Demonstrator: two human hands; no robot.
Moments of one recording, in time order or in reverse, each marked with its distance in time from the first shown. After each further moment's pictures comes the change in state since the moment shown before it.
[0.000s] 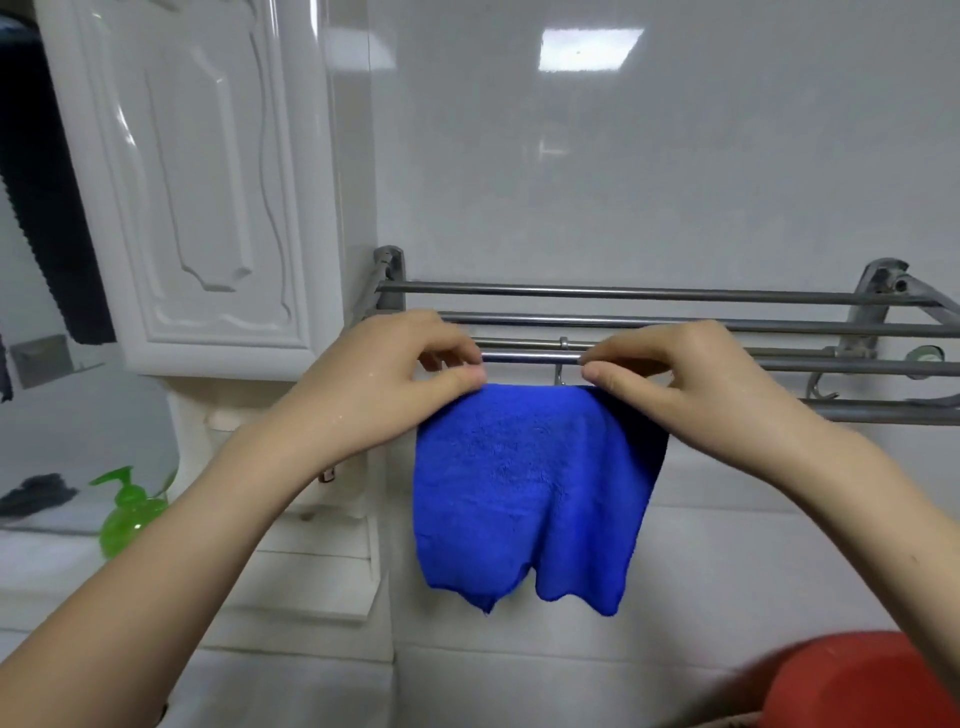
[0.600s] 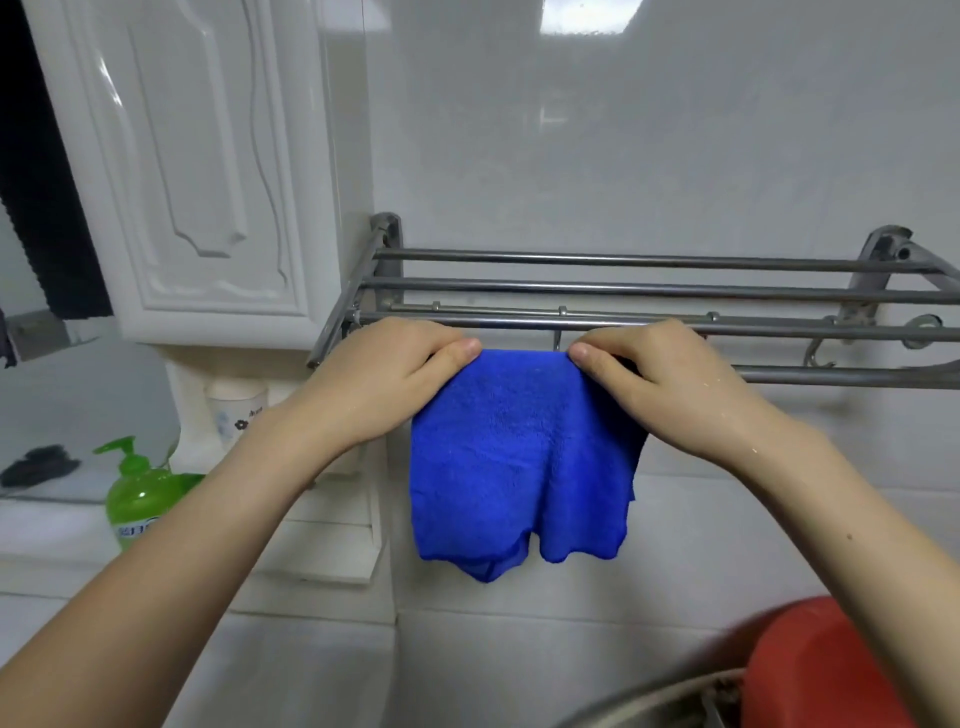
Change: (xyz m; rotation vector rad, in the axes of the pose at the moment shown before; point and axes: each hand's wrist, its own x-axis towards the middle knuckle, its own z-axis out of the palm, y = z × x) left_hand -0.011 -0.004 0.020 0.054 -0.102 0.004; right_hand -0.008 -0.003 0.023 -0.182 -0.078 0.057
